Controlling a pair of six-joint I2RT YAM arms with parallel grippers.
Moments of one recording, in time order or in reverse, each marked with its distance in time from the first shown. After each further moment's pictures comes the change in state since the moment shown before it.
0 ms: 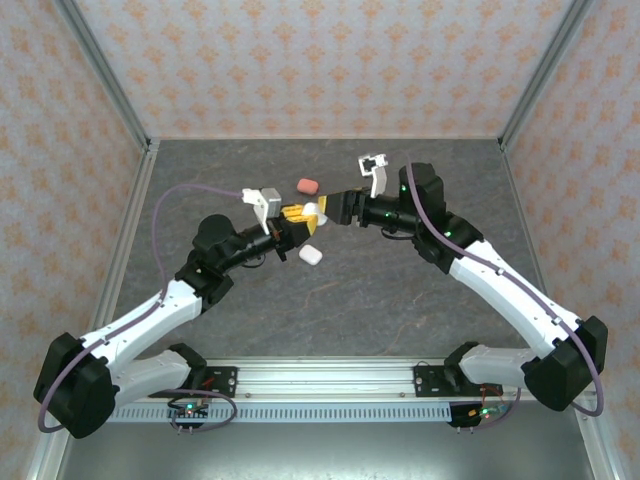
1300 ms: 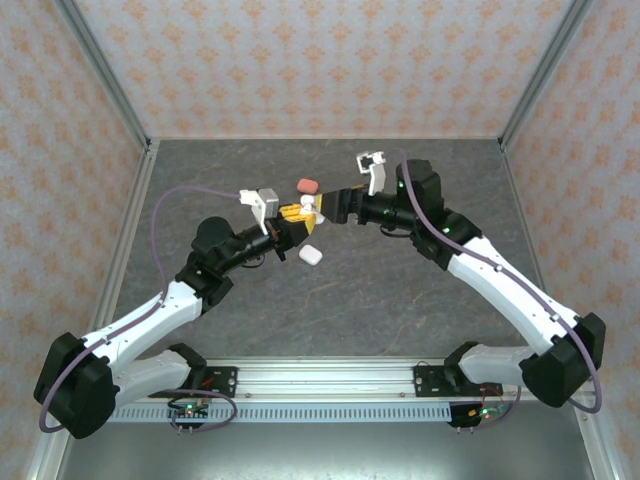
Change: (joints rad) left arm 0.005 0.005 -0.028 0.091 -0.010 -0.011; right arm 0.002 0.036 0.027 0.038 -0.097 0.003
